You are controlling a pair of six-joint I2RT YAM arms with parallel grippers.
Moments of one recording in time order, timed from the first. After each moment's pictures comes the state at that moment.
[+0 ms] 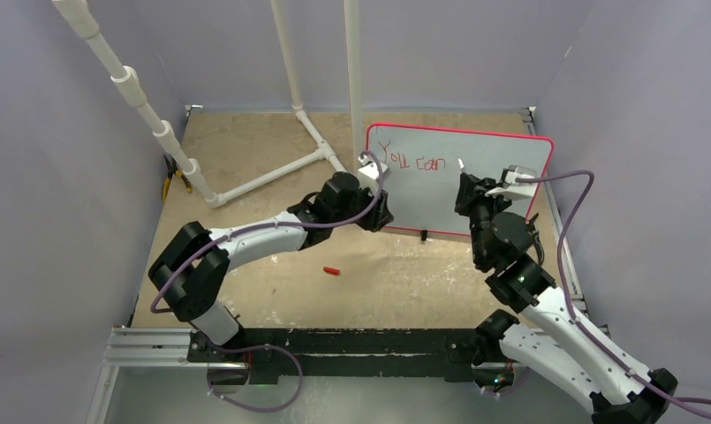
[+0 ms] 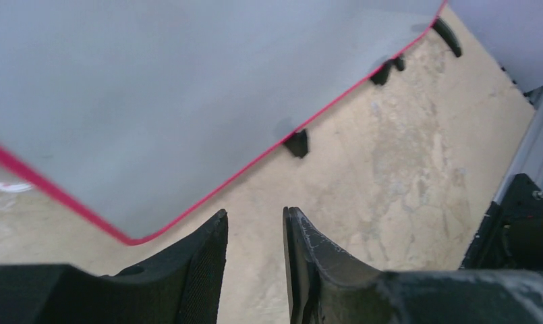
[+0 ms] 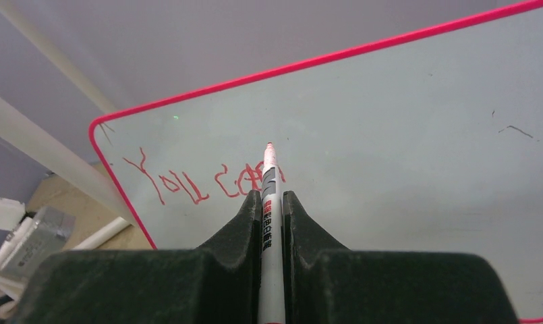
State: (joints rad) left arm -0.77 1.62 1.00 0.15 0.17 -0.28; right arm 0.64 0.68 0.64 0.11 0.72 0.29
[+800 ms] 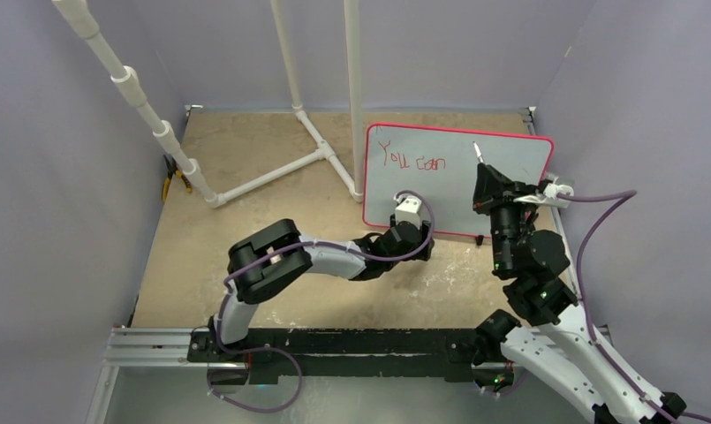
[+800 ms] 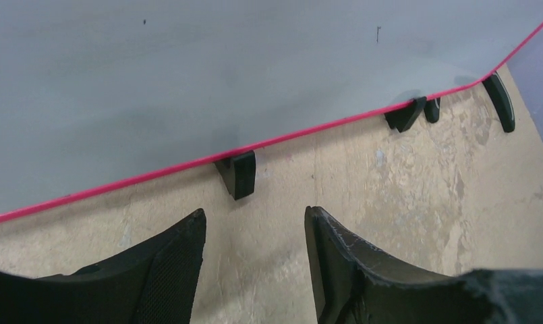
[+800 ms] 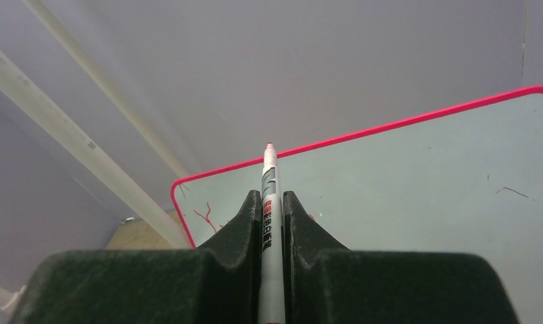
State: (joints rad) left arm -1.12 2.01 1.13 0.40 -0.37 -0.66; right arm 0.64 0.55 0.69 0.17 0.67 0.26
